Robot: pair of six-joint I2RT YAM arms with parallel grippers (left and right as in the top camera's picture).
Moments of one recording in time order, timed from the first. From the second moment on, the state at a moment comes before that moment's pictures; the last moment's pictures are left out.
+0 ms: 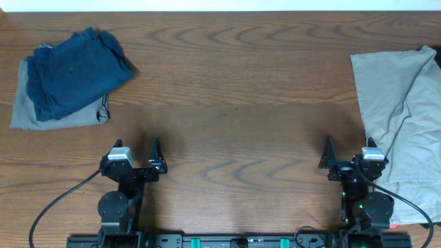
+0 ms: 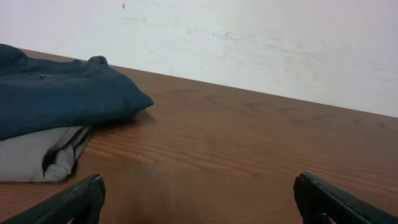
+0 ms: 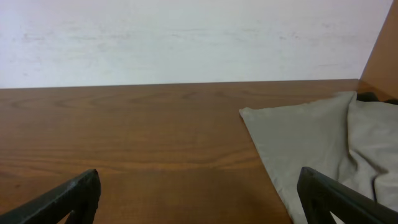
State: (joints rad) left arm -0.03 0.01 0.02 -0.11 0.01 -0.22; right arm -0.04 0.01 0.01 -0.07 0.00 0.04
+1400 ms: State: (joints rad) left arm -0.03 0.32 0.15 -0.17 0.05 -0.25; right arm -0.04 0.09 0.06 -0.14 -0.02 0.04
